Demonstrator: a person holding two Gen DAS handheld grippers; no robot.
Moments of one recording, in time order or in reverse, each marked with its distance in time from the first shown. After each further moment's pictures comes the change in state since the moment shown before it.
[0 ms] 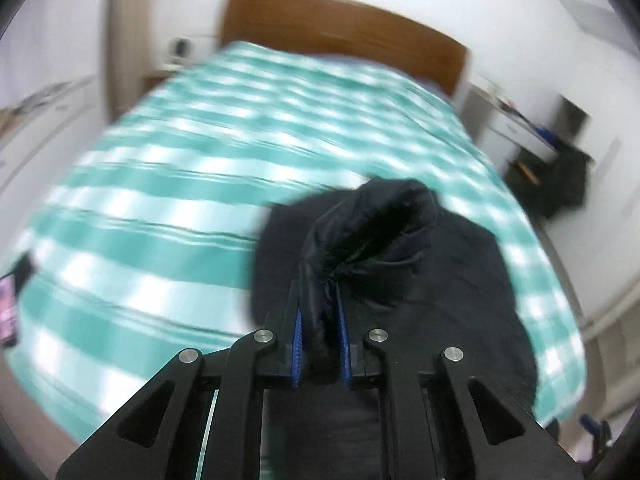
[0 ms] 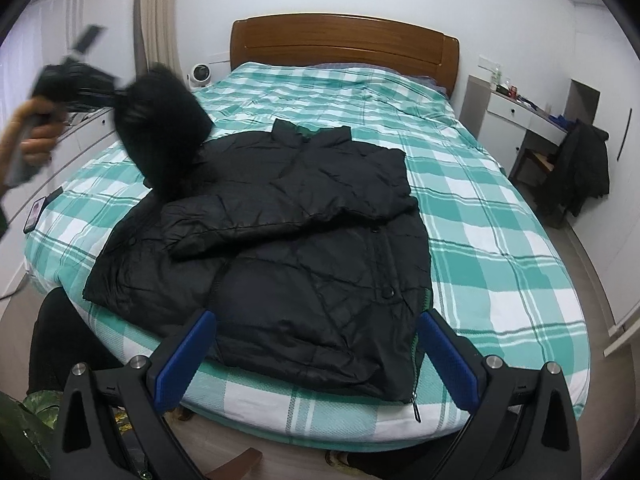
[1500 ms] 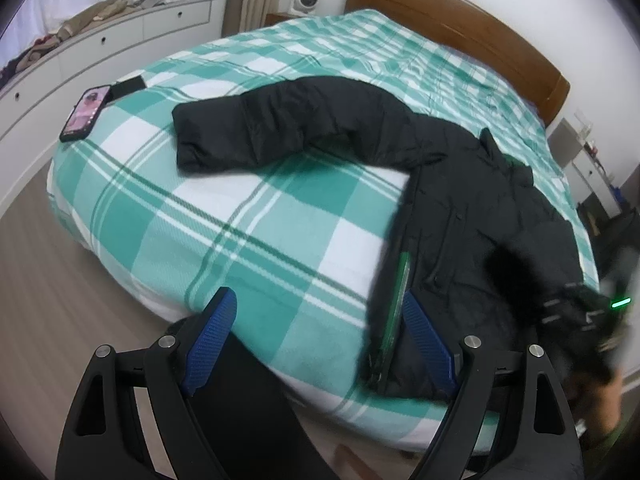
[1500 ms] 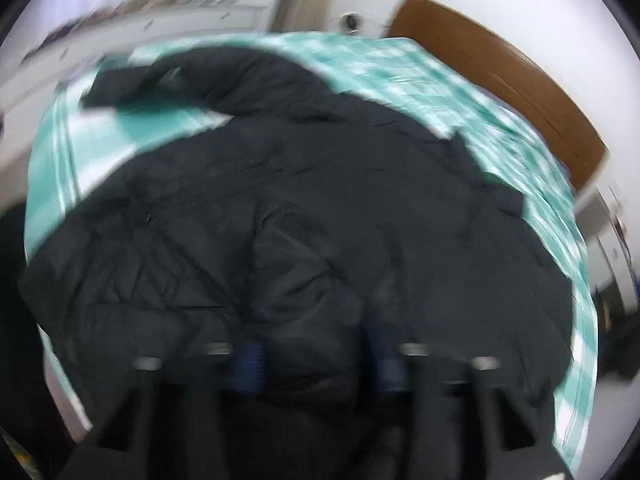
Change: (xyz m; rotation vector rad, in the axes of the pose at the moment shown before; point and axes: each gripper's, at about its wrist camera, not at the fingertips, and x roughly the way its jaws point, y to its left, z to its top) left arm -0.016 0.073 -0.208 -0.303 0.086 0.188; right arm 0.180 0.158 0.079 -0.421 0.045 0.210
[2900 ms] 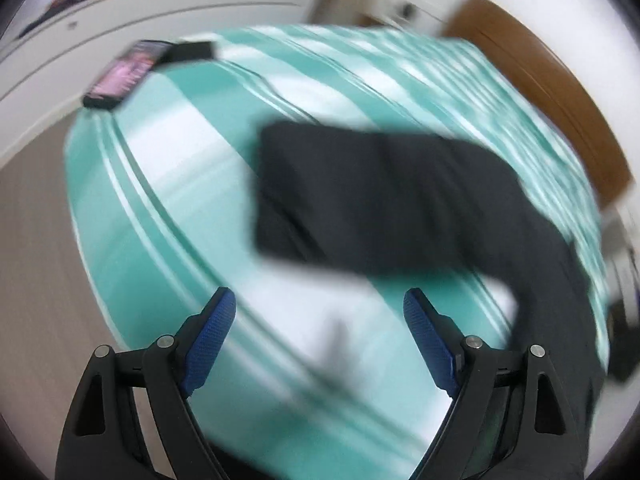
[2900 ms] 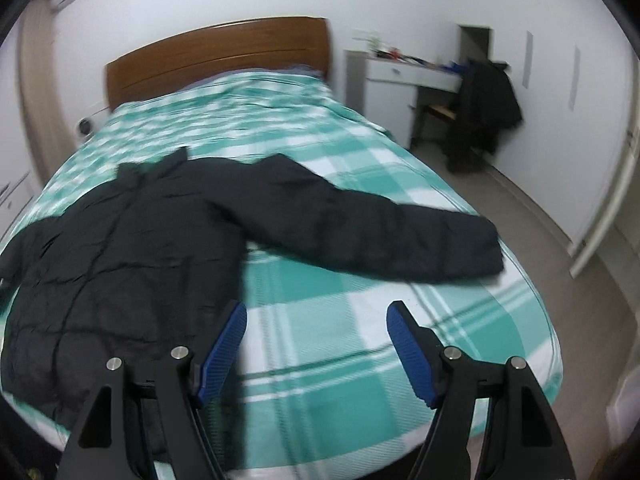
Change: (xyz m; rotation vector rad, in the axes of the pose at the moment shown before) left arm 0.100 0.126 0.103 -0.335 -0.026 0.137; right arm -0.175 -0.205 -0.204 0.710 -0.038 -0.444
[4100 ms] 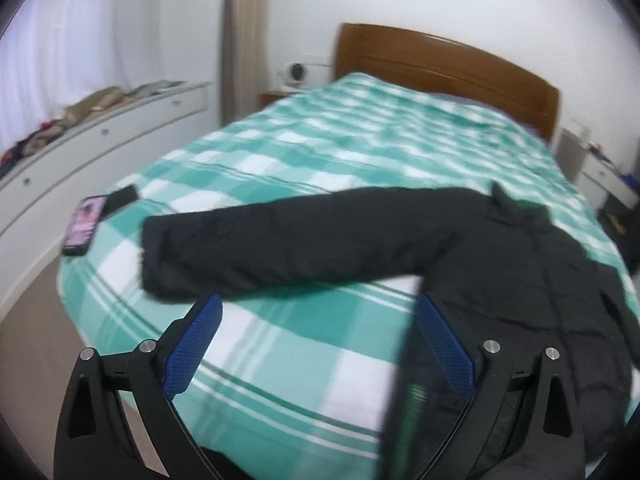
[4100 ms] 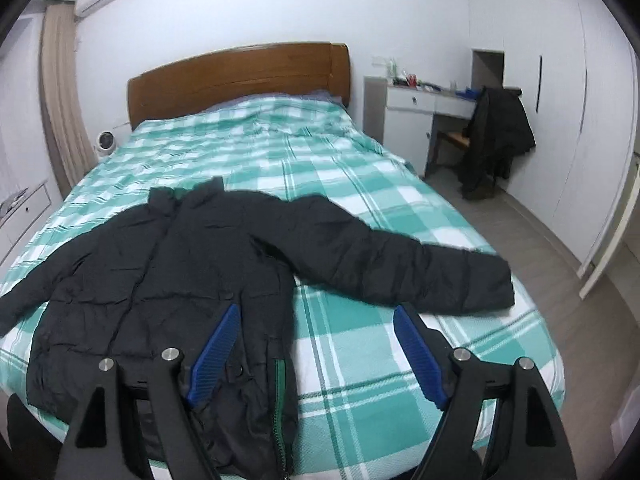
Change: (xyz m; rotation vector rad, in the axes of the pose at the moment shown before) left arm -0.107 -0.130 -0.087 0.469 -0.271 -0.128; right arm -0.059 0.021 0.028 -0.001 -0.143 0.029
